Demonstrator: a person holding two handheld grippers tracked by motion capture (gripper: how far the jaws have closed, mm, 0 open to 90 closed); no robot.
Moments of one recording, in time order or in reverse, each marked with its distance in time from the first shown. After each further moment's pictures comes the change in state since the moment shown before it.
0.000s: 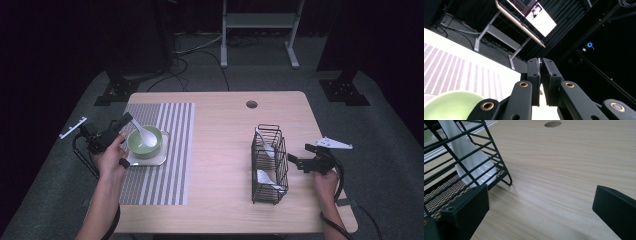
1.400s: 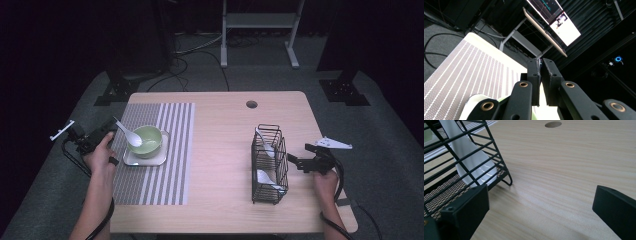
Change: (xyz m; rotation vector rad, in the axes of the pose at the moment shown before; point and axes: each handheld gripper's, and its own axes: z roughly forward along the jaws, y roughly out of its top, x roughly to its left) left arm 0.056 0.009 -0.006 -0.048 0.176 -0.049; right arm 0.001 0.000 0.000 0.000 0.000 -0.004
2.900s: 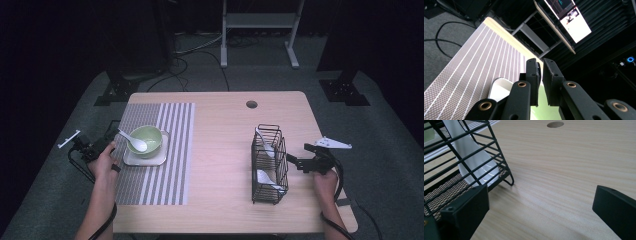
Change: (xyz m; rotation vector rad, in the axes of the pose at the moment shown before) left arm 0.039 -0.025 0.006 0.045 0.059 -0.055; right arm 0.000 0.000 0.001 0.001 0.011 -0.012
